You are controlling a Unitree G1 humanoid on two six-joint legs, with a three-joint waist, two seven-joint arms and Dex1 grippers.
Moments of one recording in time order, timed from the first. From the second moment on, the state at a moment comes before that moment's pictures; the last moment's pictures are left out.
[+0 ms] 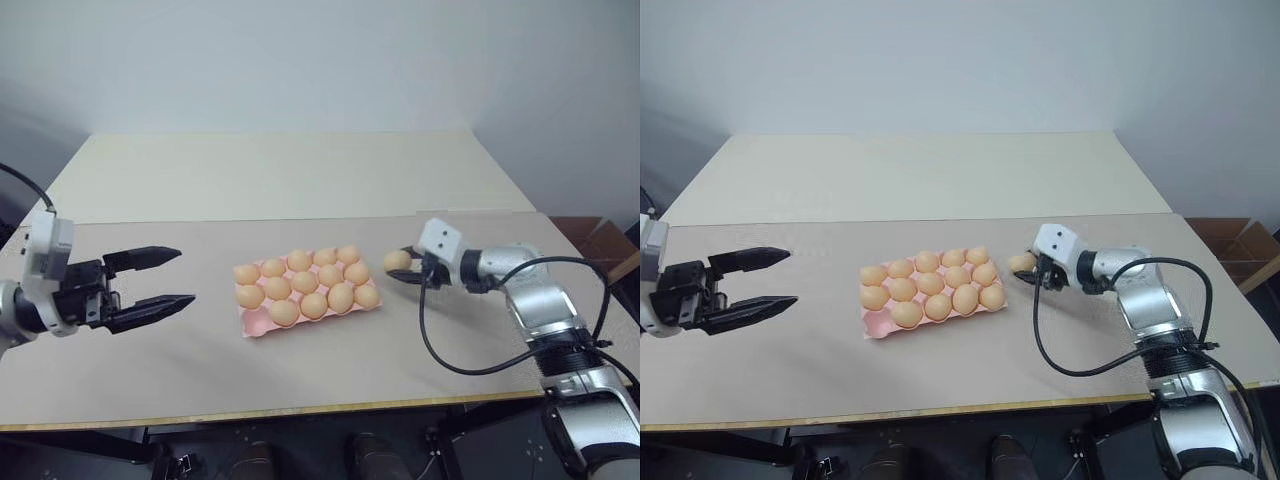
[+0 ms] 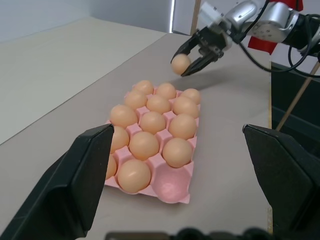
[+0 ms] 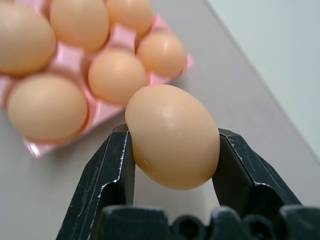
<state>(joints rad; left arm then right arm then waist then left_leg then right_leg) -0.06 1.00 0.55 -0.22 -0.84 0.57 -1.24 -0.66 -0.66 0.14 0.14 0.08 0.27 0.99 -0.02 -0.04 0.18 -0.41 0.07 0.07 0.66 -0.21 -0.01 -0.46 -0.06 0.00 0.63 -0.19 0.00</state>
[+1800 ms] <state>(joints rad) 0.00 0.99 0.56 -0.26 -0.81 0.61 -1.22 -0.42 -0.79 -0.14 -0.35 0.41 0.59 1.15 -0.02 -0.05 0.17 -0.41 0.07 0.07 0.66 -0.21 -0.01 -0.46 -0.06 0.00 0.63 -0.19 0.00</state>
